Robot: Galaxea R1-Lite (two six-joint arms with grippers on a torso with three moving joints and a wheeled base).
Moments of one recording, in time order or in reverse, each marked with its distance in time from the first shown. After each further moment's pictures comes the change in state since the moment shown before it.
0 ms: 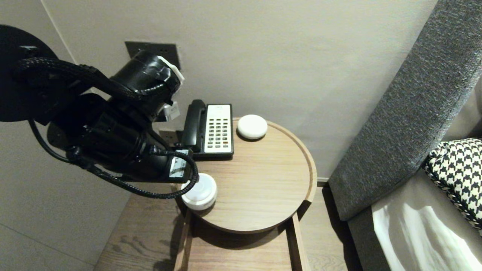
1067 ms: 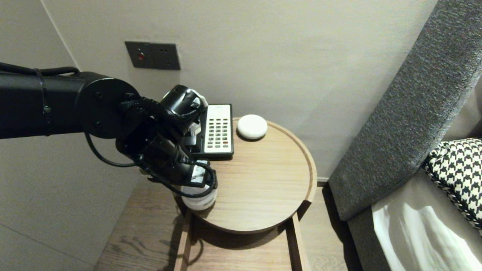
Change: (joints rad) left arm 0.054 0.159 0.013 -0.114 -0.061 0.100; right arm -0.001 0.000 0.000 0.000 0.000 0.005
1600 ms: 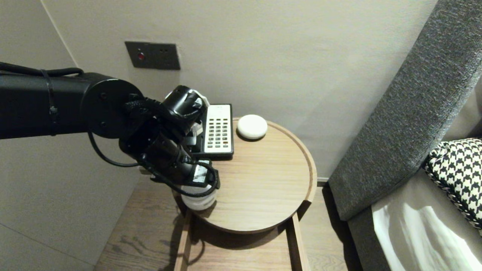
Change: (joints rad) left arm -0.001 0.013 -0.008 -0.001 -0.008 0.000; right arm 0.001 0.000 0.000 0.000 0.000 0.001
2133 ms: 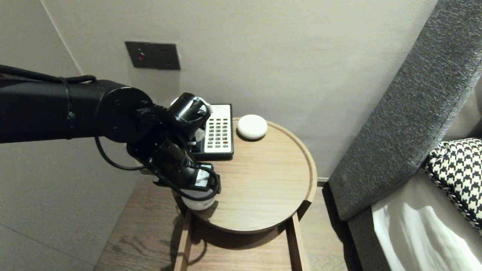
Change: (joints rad) left arm -0.002 0.028 0.005 0.000 -0.003 0.000; right arm 0.000 0.000 0.000 0.000 0.000 0.000
